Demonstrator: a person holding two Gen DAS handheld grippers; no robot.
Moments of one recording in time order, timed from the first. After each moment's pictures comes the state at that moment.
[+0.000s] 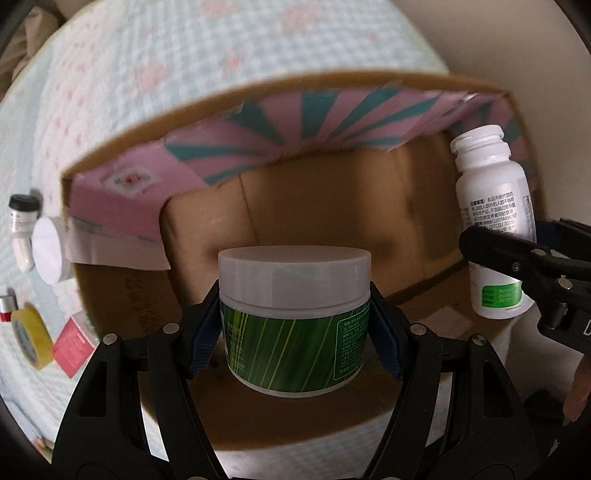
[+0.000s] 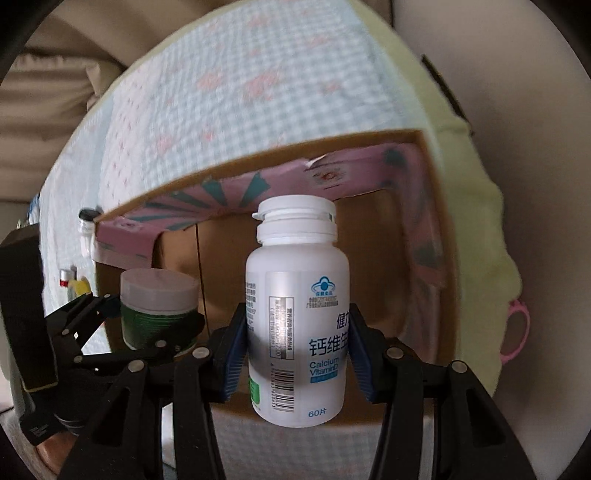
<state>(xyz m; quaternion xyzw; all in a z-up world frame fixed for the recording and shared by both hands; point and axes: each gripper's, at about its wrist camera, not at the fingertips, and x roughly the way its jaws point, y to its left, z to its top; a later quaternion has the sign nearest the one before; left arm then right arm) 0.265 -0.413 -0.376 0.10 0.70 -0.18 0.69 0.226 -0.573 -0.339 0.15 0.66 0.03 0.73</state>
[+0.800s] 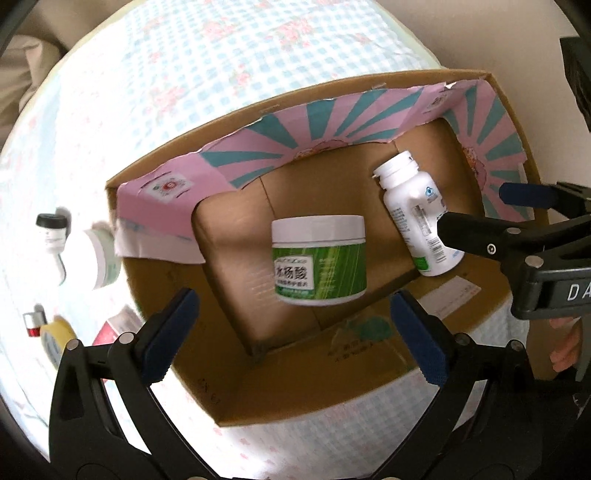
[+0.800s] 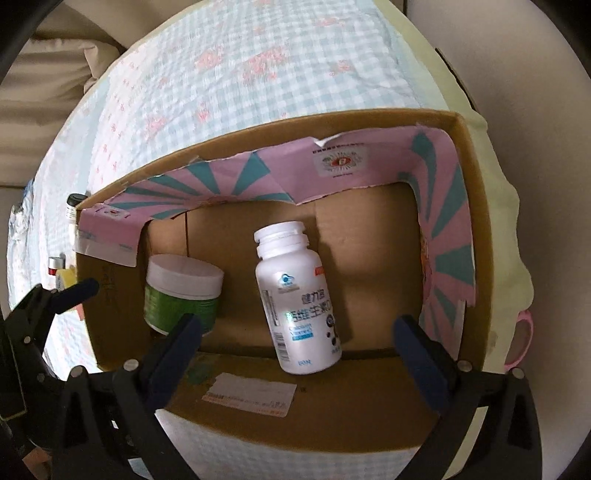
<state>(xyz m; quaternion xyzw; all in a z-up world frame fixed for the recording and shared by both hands) 0.233 -0.391 -0.363 0.15 0.67 -0.19 0.70 0.223 -0.584 -0.351 0.13 0.67 0.04 0.73</state>
